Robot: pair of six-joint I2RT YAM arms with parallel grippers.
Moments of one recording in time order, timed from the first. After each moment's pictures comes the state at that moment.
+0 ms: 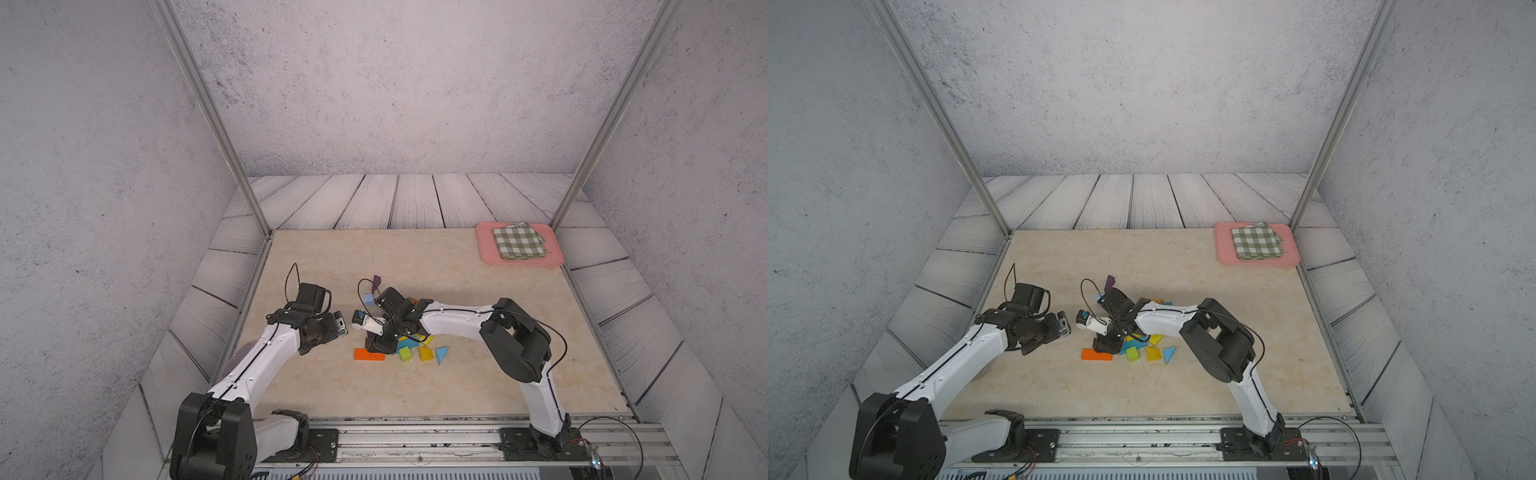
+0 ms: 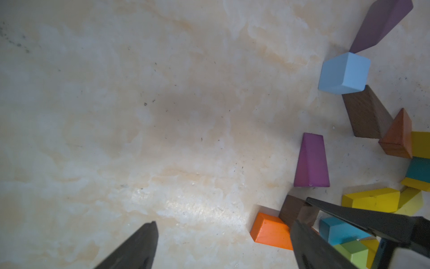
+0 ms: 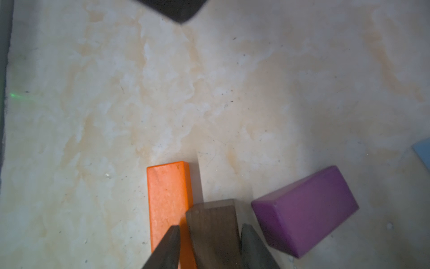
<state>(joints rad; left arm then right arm) -0.21 1.20 0.76 -0.73 0.05 -0.59 0.94 2.10 1.40 -0.32 -0.39 -0.34</state>
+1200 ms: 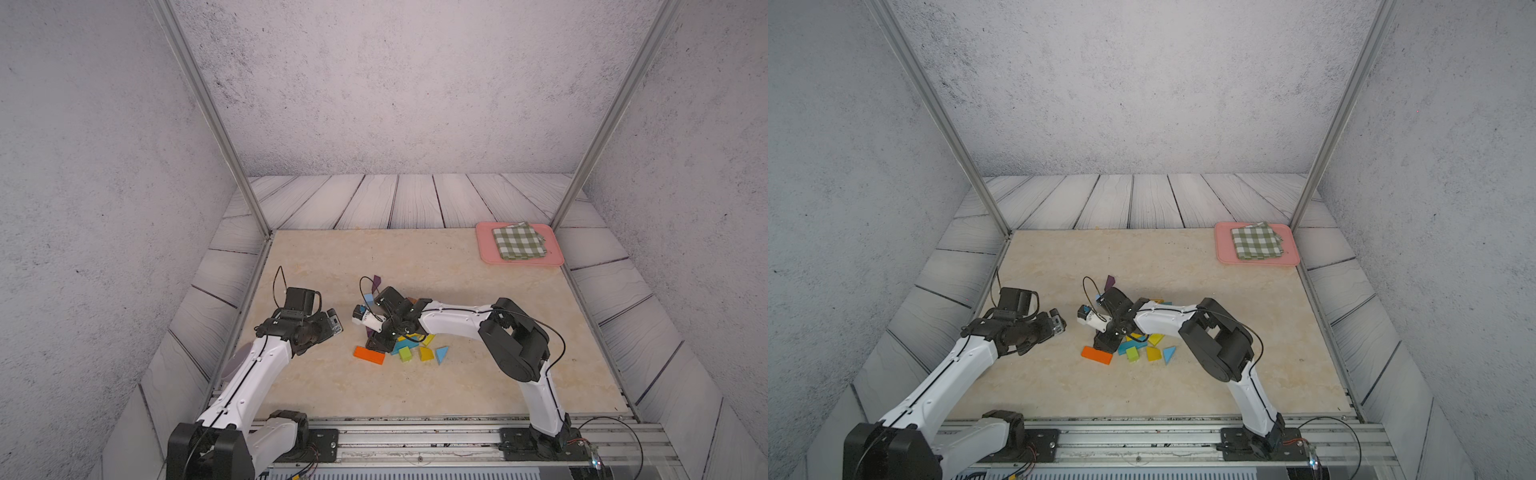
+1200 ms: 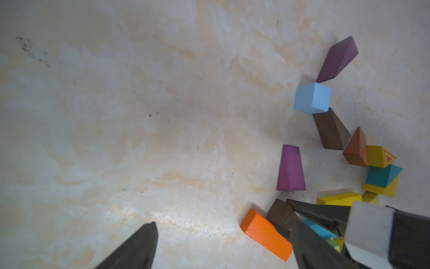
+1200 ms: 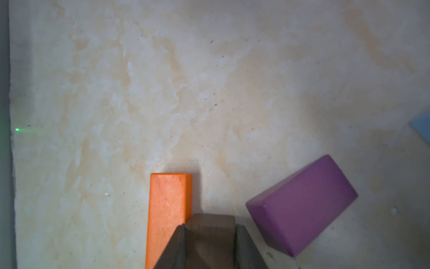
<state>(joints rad) -0.15 1.05 0.70 -0.66 0.12 -0.60 0.93 2.11 1.43 -0.32 -0.38 -0.17</state>
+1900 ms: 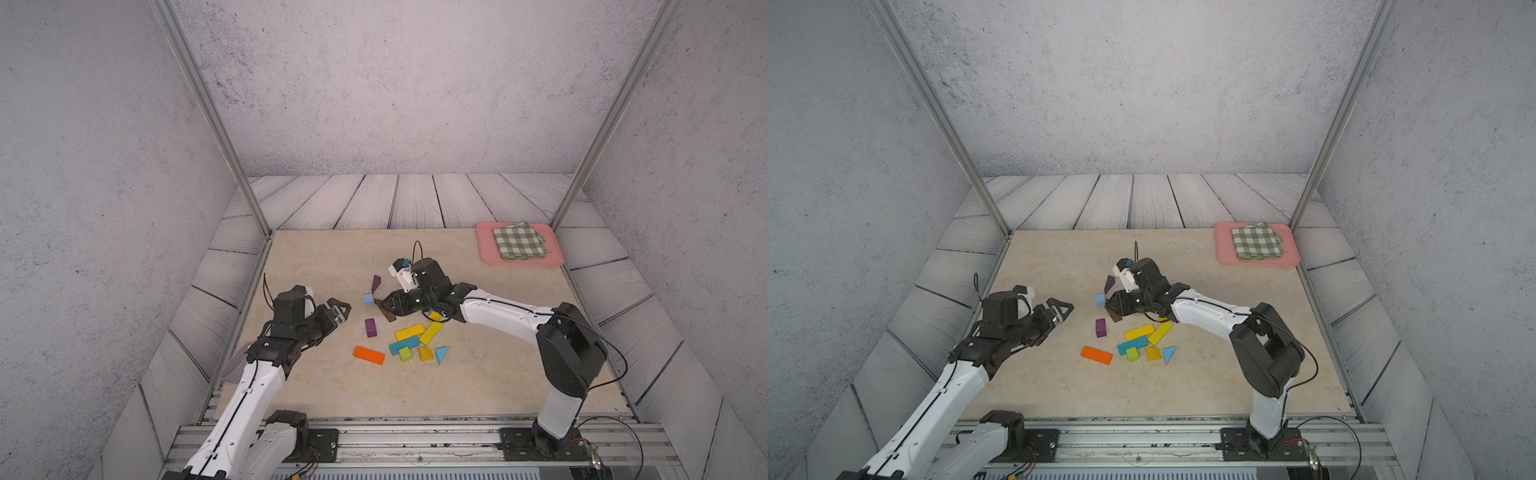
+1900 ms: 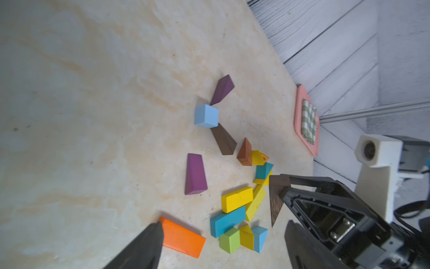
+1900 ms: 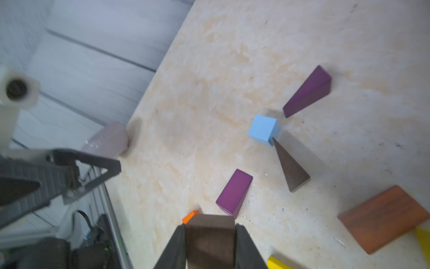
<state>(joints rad) -0.15 0.87 0.62 -0.38 0.40 -0.84 0.76 1.77 1.24 -0.11 -0.40 0.54</state>
